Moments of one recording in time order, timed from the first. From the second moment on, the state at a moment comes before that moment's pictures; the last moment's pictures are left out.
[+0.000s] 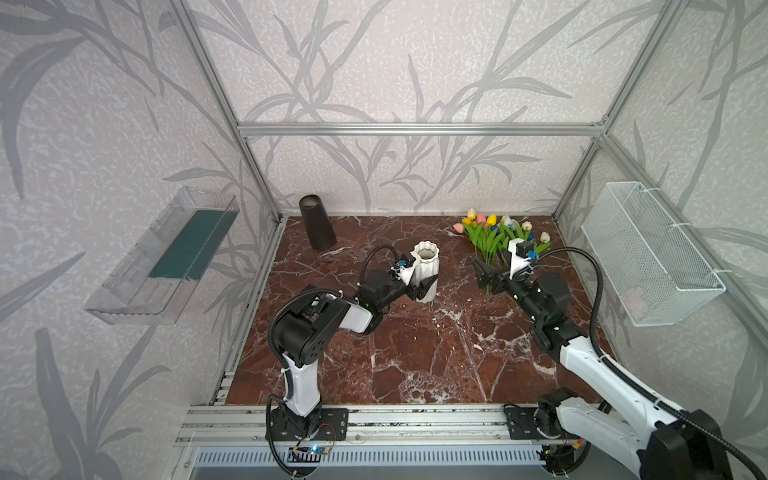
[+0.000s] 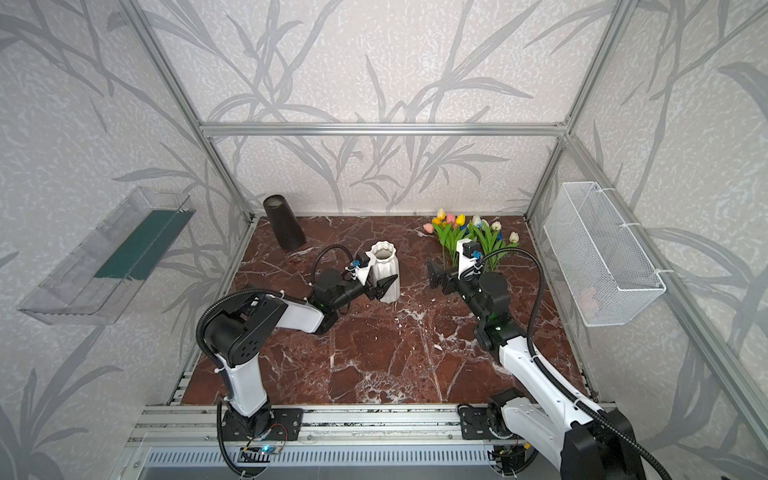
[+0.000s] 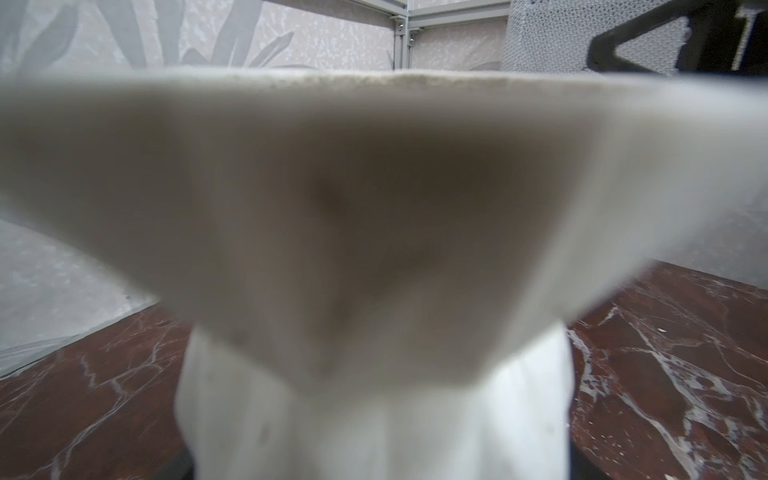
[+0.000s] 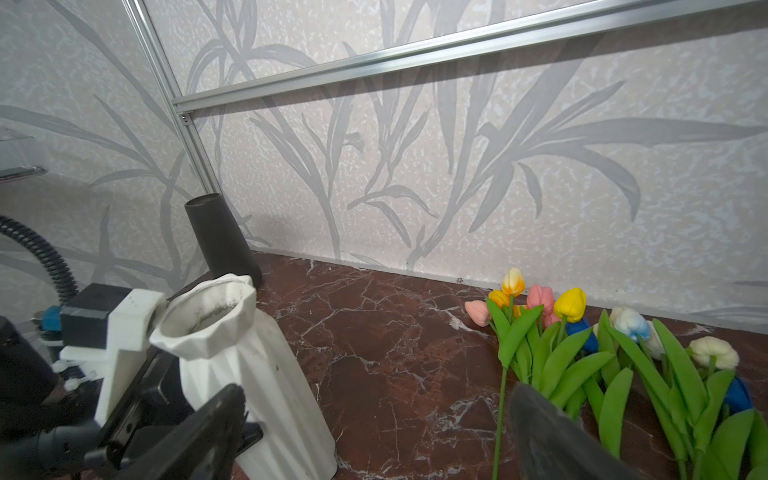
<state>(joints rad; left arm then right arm) -0.57 1.87 0.72 1.15 0.35 0.01 0.32 0.99 0.56 0.40 -0.12 0.14</state>
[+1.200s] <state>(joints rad) -0.57 1.82 0.66 1.17 0.35 0.05 0.29 1.08 0.66 0.24 -0.09 0.11</state>
